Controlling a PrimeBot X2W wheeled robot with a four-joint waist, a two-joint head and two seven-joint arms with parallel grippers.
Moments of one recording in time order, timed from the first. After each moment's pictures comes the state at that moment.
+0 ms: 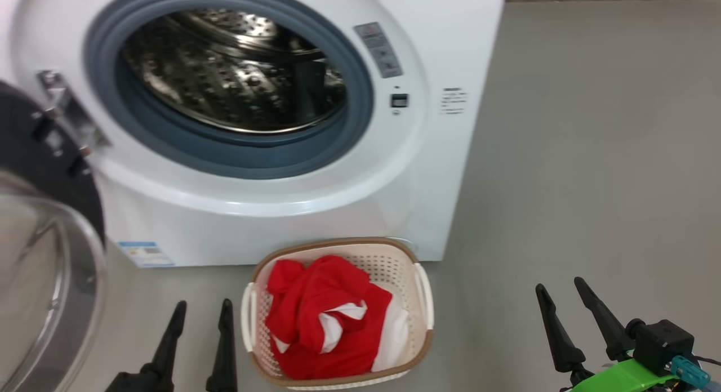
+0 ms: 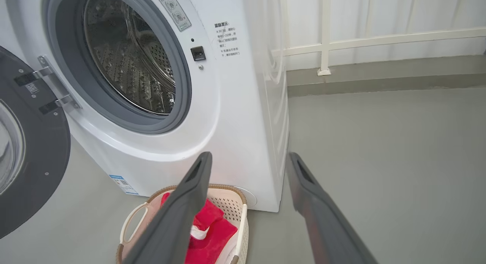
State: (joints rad) left arm 0.03 0.04 -0.06 0.12 -0.25 -0.01 -0.26; right arm 0.04 -0.13 0.09 0.23 0.41 0.12 -0.26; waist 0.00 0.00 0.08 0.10
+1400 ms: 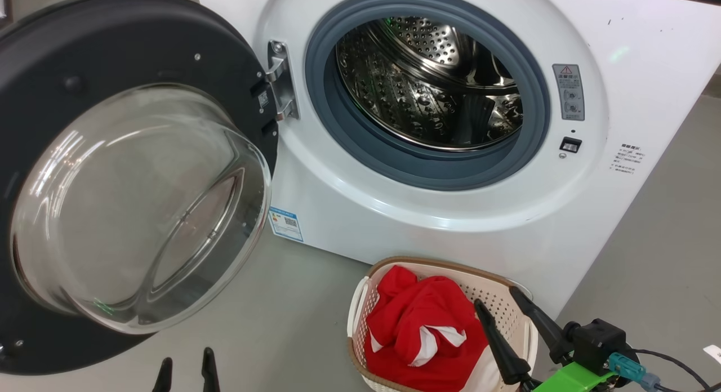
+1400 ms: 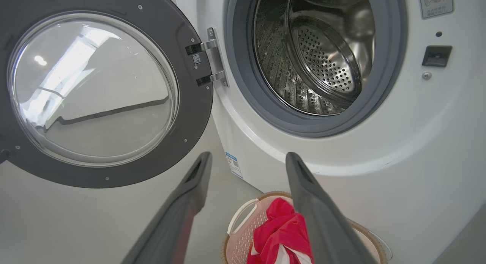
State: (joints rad) left arm 0.15 0.05 -0.07 0.13 -0.37 0.13 -0.26; right arm -0.03 -0.14 0.30 0.29 0.44 0.12 -0.26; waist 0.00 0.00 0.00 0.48
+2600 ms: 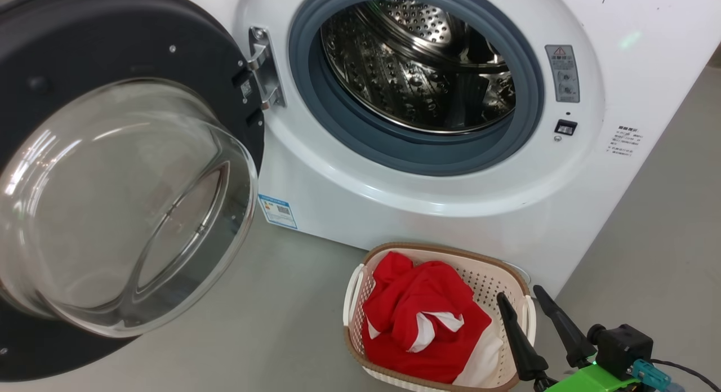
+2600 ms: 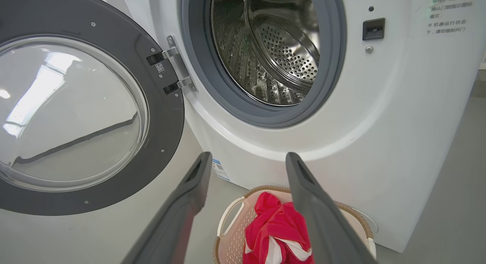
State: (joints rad) left arm -0.60 0.32 0.70 0.30 -0.70 -0.04 0.04; right arm 0.03 -0.08 0.17 0.25 0.43 0.12 -0.26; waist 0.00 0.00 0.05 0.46
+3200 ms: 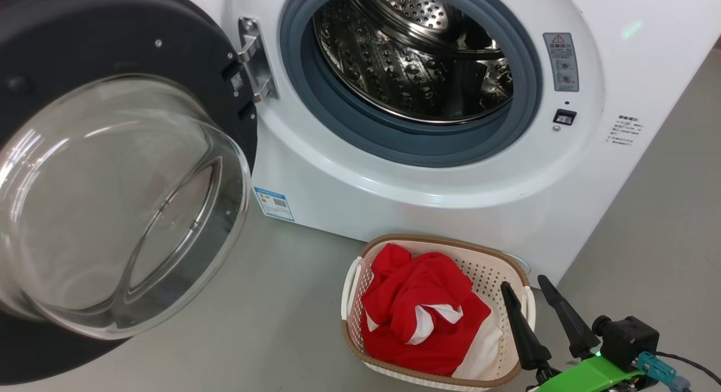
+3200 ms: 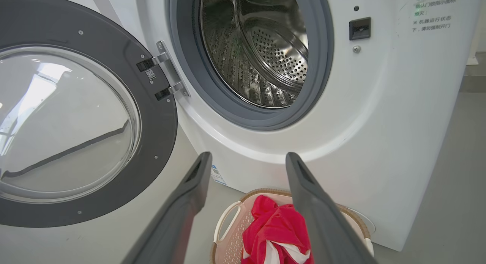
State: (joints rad) left arm -0.62 0.60 0.60 0.61 -0.83 -0.06 0.75; right arm 0.01 -0.06 0.14 0.25 0.43 0.12 -0.26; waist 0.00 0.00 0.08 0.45
